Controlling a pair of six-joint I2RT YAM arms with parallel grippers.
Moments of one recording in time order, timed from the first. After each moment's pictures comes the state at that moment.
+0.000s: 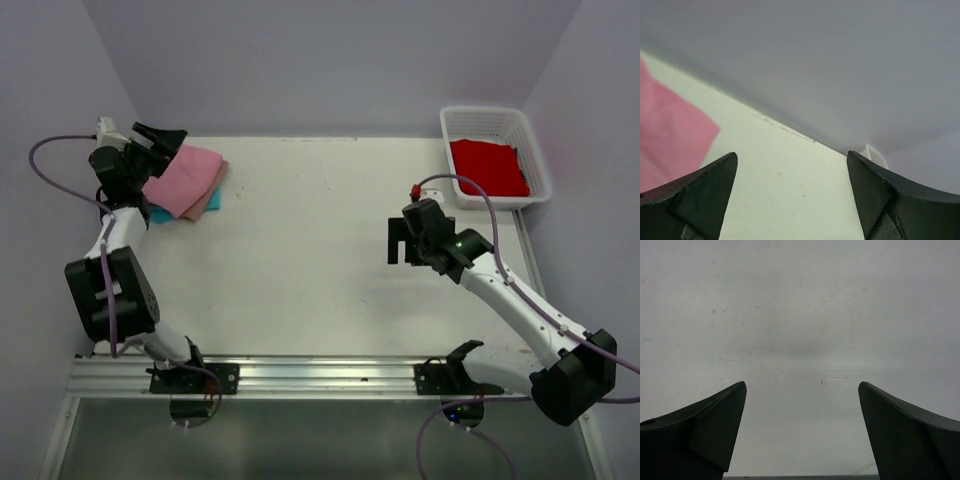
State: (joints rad) left arm 0.36 1.67 1.09 0.46 0.52 -0.88; right arm 0.54 1.14 0.97 -0.78 0.34 0.44
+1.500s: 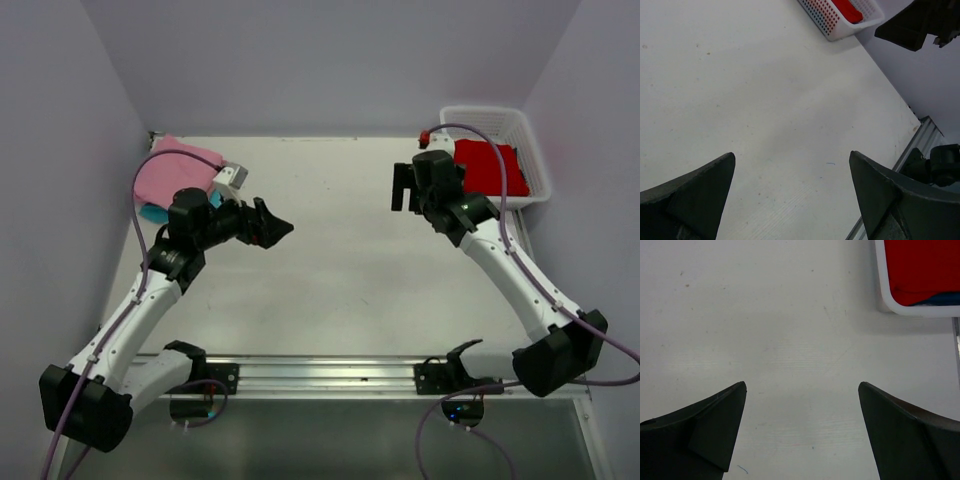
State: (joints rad) left arm -0.31 0.97 0.83 -0.15 0.50 -0.35; right arm 0.44 1.26 1.26 -0.65 0.46 0.28
